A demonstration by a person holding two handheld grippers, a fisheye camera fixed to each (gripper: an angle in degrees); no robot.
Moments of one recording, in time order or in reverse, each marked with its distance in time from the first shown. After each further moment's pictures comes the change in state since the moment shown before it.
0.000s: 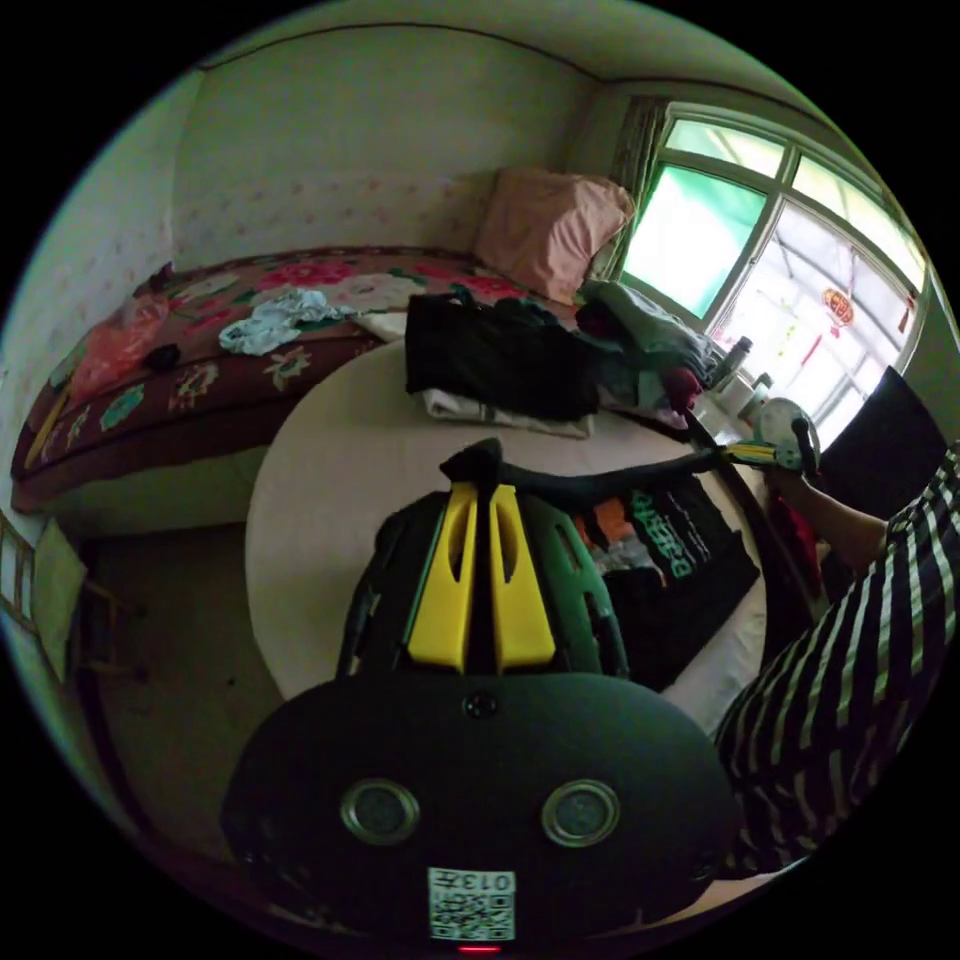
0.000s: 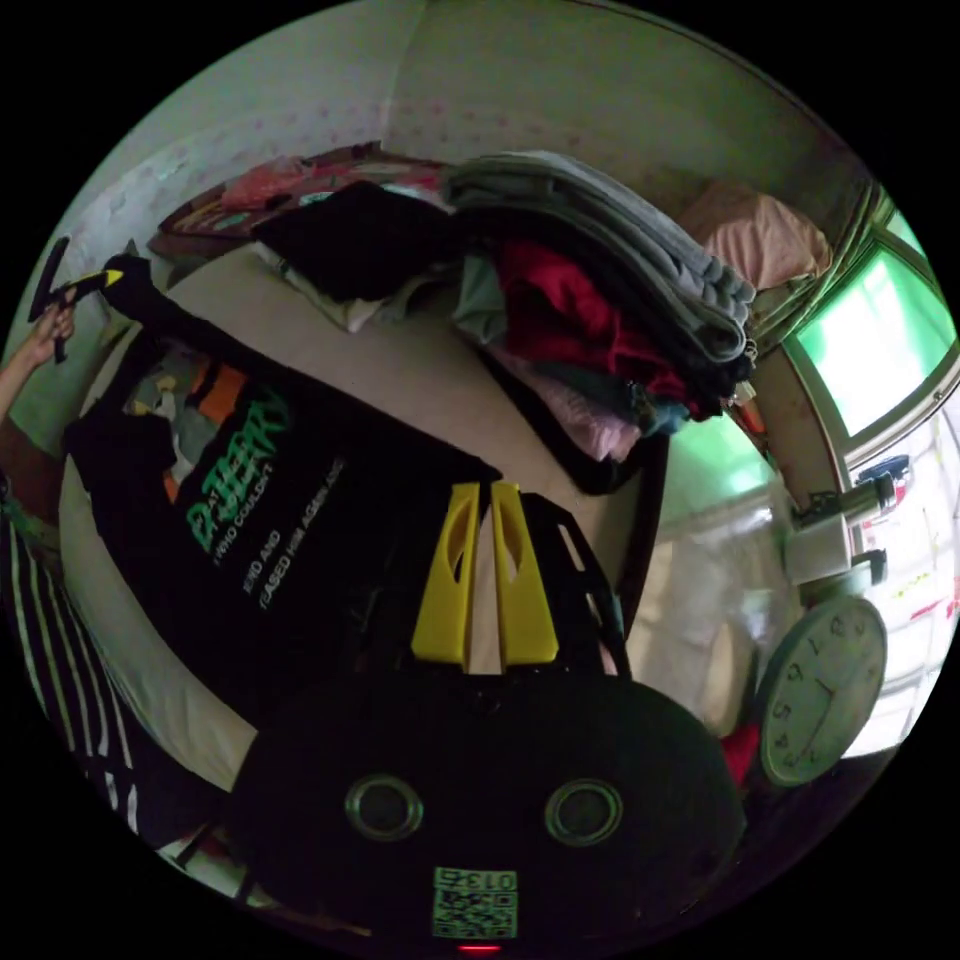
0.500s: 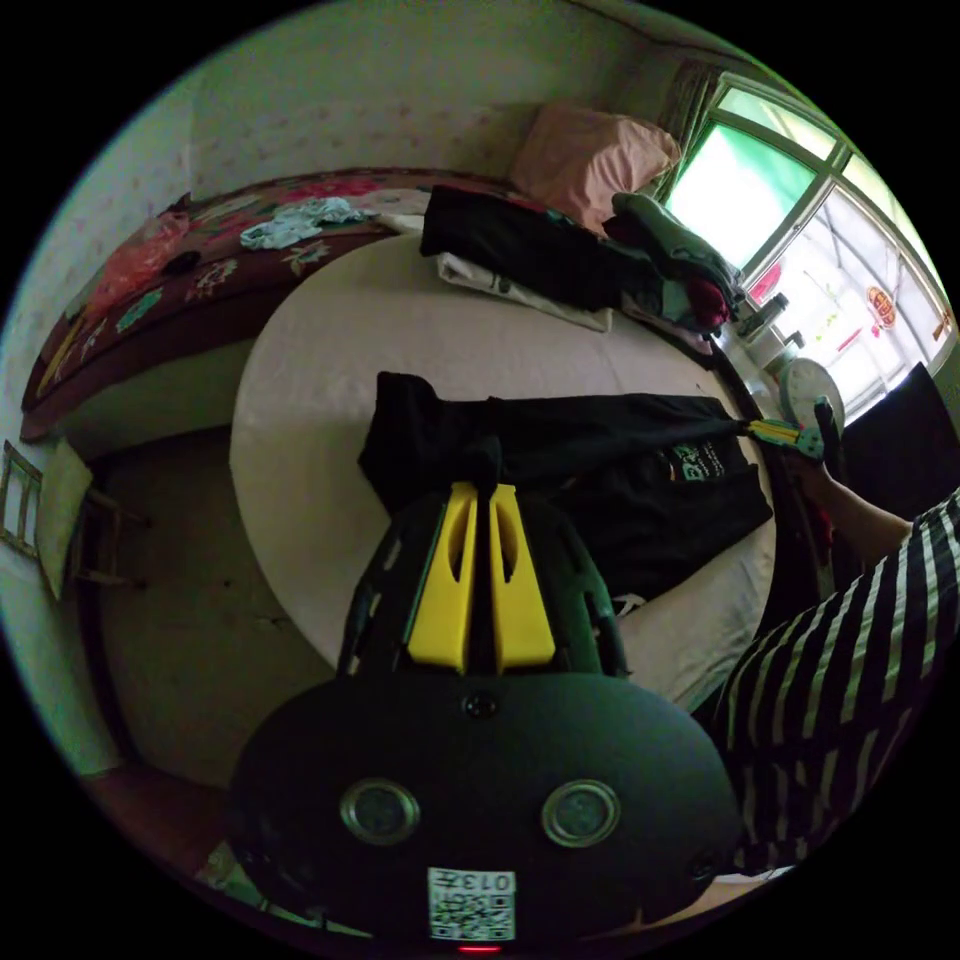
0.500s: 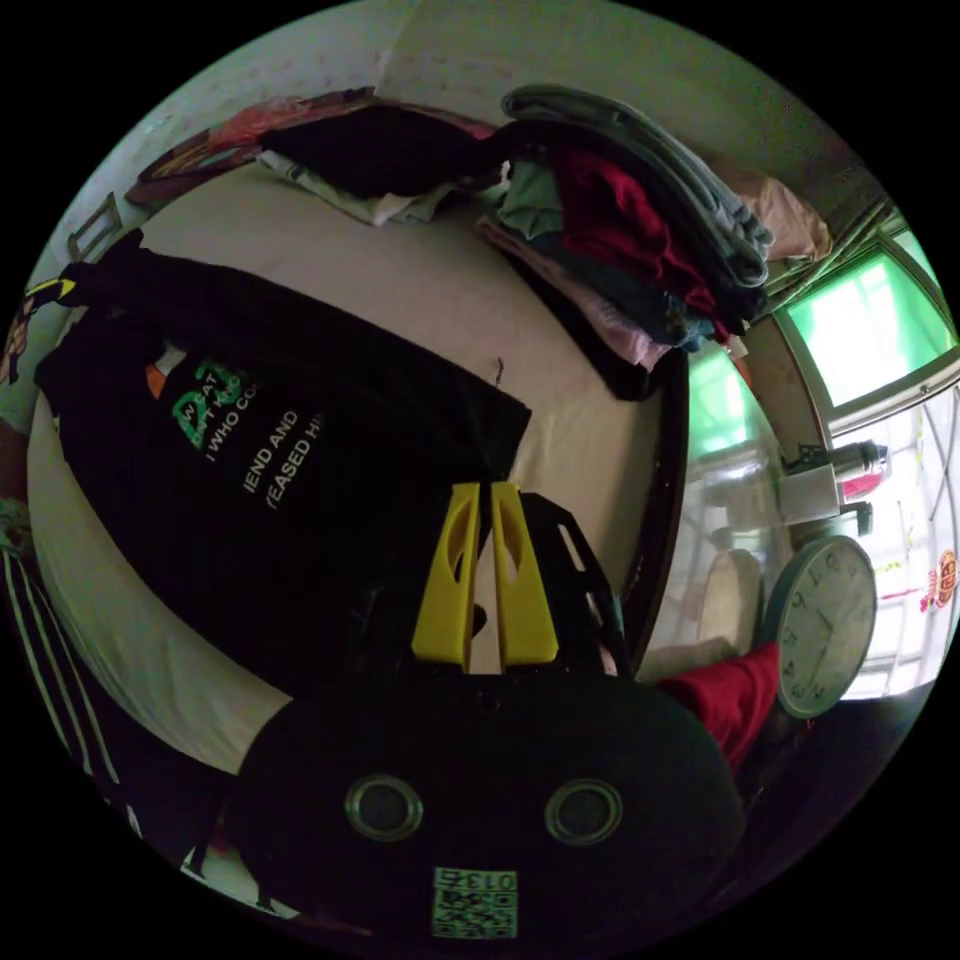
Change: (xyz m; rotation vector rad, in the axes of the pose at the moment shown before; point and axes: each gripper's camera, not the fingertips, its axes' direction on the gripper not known) left arm 0.001 0.105 0.013 -0.212 -0.048 -0.085; right arm -0.087 0.032 0.007 -0.152 0.079 -0.011
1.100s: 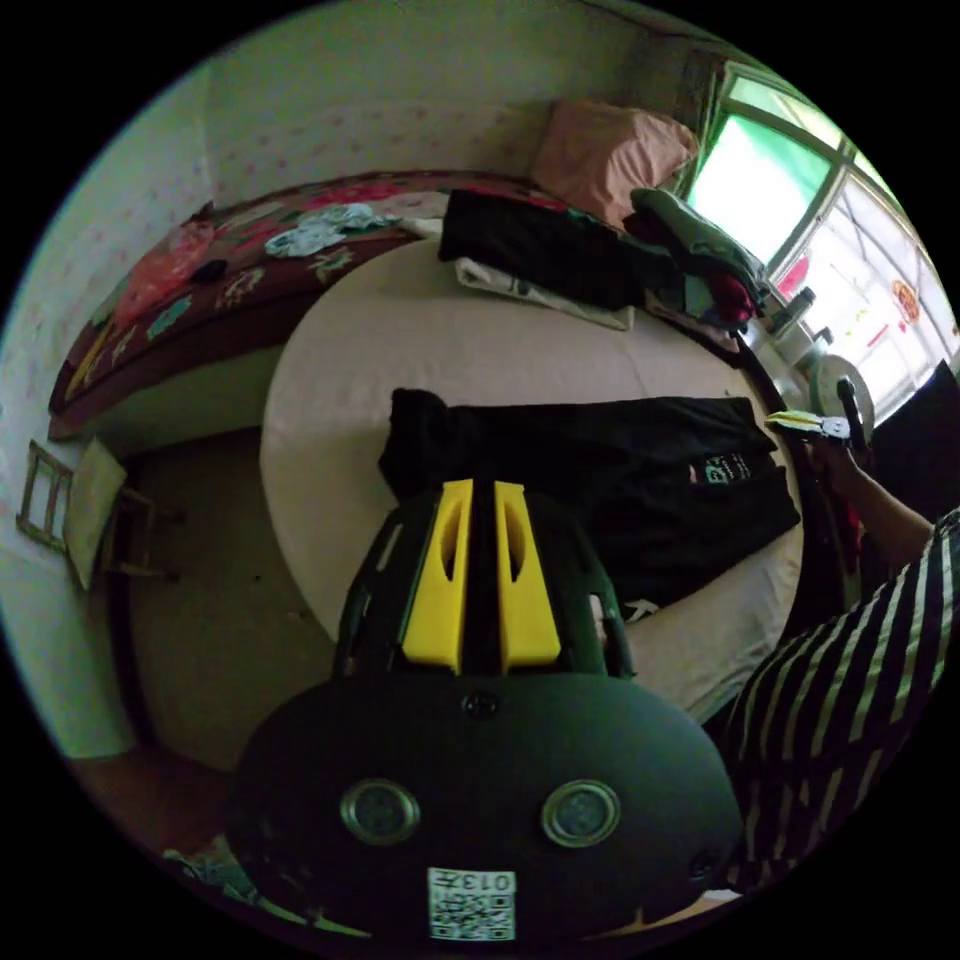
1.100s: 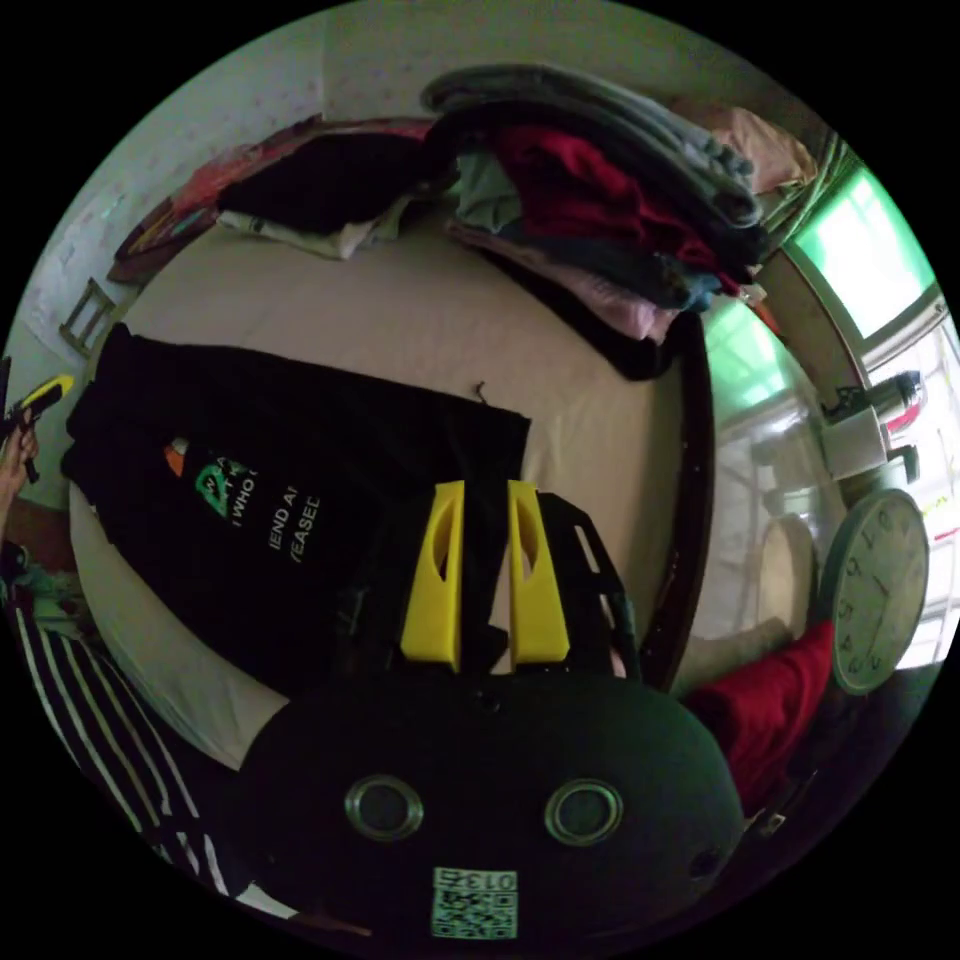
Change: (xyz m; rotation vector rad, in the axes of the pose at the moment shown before) left arm 0.021 0.014 0.022 0.007 -0.115 0.005; right arm -0.030 -0.050 -0.005 -0.037 -0.161 0.149
